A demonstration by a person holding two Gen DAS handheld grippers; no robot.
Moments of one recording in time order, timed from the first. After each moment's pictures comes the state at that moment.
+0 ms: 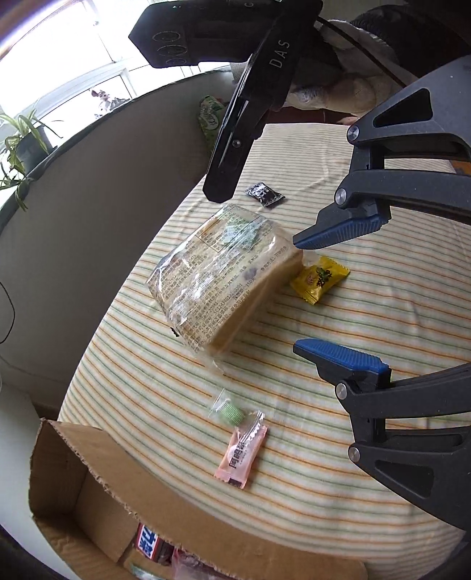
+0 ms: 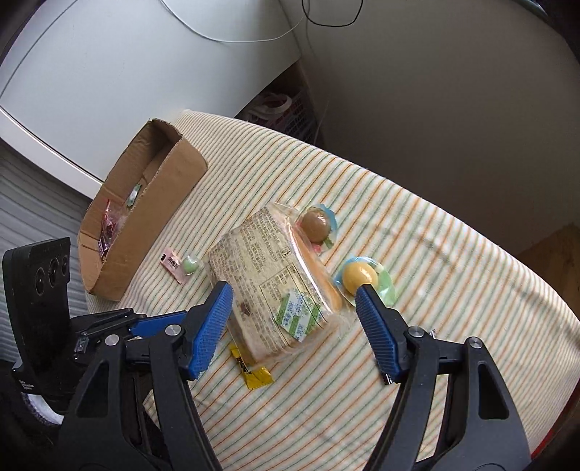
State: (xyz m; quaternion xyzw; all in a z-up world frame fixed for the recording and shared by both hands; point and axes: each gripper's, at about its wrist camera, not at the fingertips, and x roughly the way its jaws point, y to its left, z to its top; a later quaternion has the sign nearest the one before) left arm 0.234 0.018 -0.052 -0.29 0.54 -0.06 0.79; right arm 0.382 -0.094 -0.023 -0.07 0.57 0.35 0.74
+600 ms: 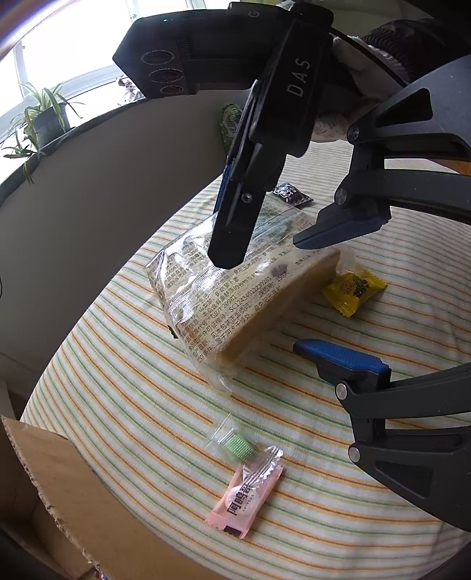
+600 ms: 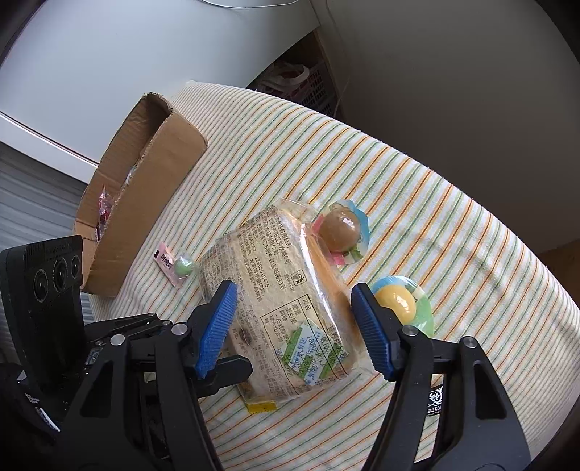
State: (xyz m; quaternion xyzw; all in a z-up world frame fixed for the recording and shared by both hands) left arm 0.251 0.030 -0.080 -0.36 0.54 -0.06 0.76; right arm 0.402 -0.064 -0.061 -0.07 0.61 0.38 0.69
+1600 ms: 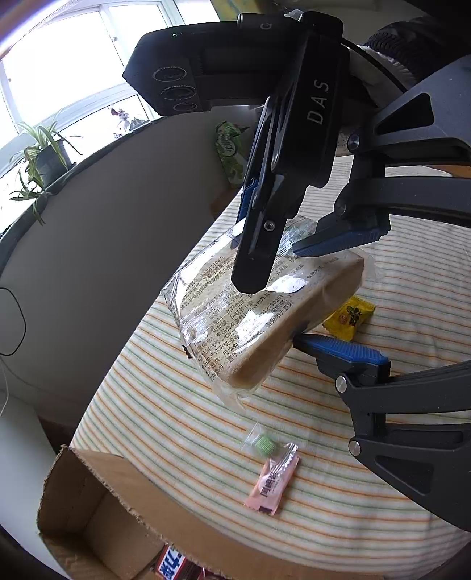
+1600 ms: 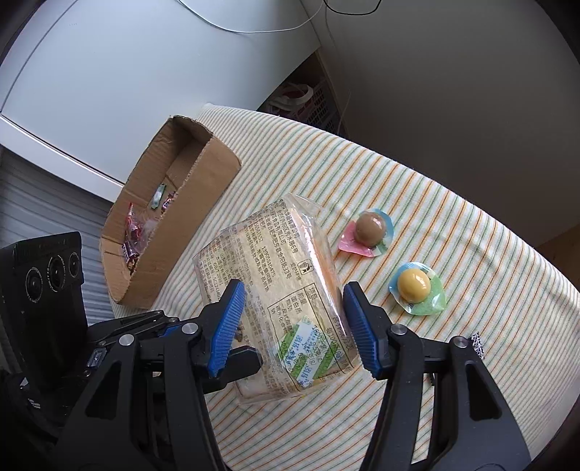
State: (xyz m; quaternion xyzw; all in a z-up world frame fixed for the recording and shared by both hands) left arm 0.266 0.017 -0.035 -0.33 0.51 -0.09 0.79; right arm 0.377 -0.063 -0.009 -0.04 0.59 0.37 0.71
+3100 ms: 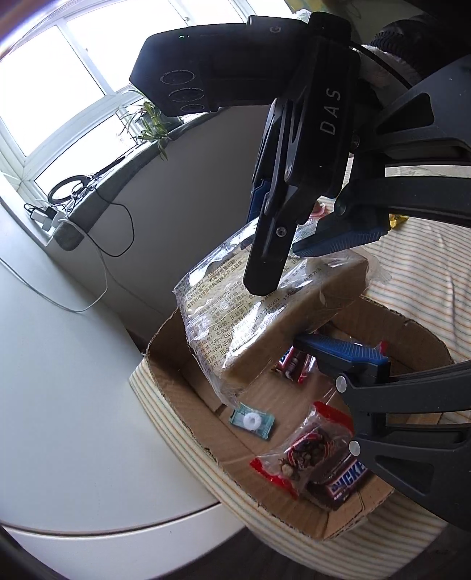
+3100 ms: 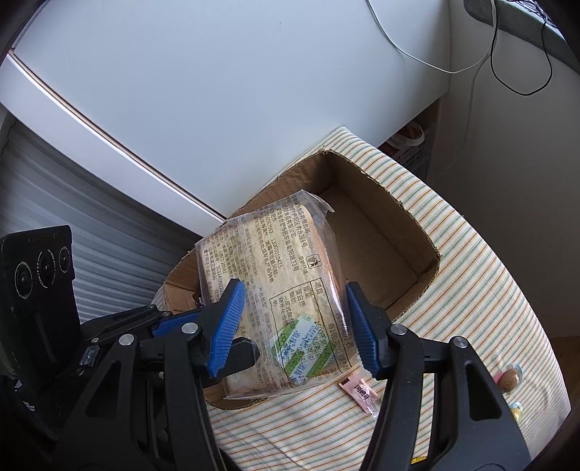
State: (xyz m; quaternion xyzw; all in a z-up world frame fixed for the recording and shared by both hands) left arm 0.206 0.195 0.007 -0.36 0.43 0.03 0.83; right arm 0.344 0.152 0.031 -0.12 0.55 0.47 0.68
